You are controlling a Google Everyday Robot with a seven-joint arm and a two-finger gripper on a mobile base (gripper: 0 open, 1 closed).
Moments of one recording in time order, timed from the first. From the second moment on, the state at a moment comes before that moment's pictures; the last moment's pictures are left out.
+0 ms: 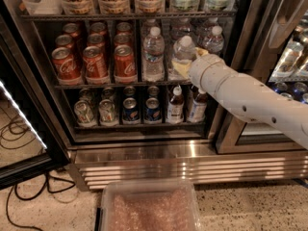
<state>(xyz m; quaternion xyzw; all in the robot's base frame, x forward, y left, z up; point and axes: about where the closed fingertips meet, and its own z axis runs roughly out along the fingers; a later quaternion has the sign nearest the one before) 0.705 -0.120 0.881 -0.26 0.71 -0.02 0.66</state>
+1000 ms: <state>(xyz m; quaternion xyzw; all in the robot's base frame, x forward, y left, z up) 0.653 -0.140 0.940 -0.24 0.67 0.01 0.71</state>
